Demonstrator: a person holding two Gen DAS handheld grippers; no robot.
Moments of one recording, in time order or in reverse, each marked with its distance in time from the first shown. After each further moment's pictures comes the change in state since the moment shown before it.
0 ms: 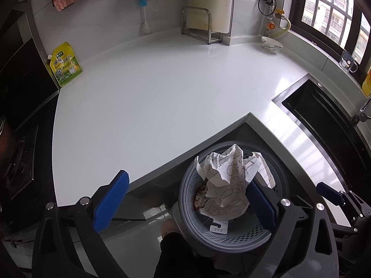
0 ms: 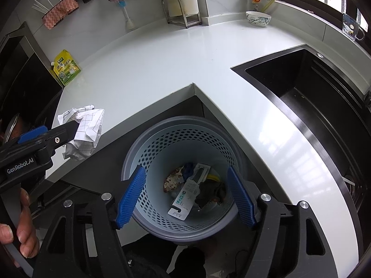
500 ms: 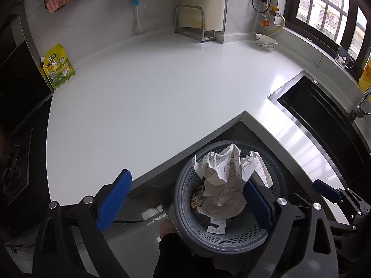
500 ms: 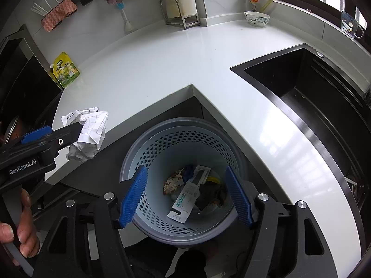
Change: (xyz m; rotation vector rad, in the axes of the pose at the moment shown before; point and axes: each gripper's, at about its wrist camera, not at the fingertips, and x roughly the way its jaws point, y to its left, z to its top) left arm 0.006 -0.006 0.002 0.021 0.001 -0.029; right arm 0.004 -0.004 0.001 0.009 -0.014 0.006
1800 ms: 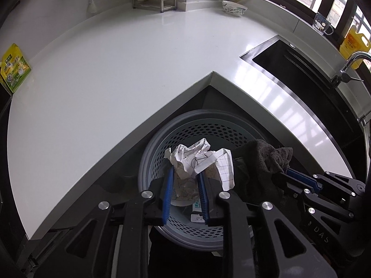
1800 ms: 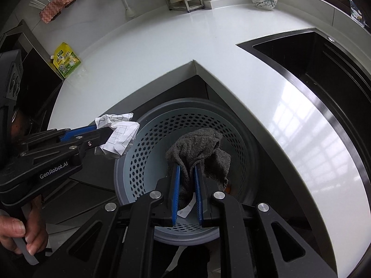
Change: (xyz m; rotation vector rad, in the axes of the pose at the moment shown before) left arm 0.064 -0.033 -0.019 0.129 0.140 -0.163; right arm 0.042 -0.011 -0.017 0.002 0.072 0.058
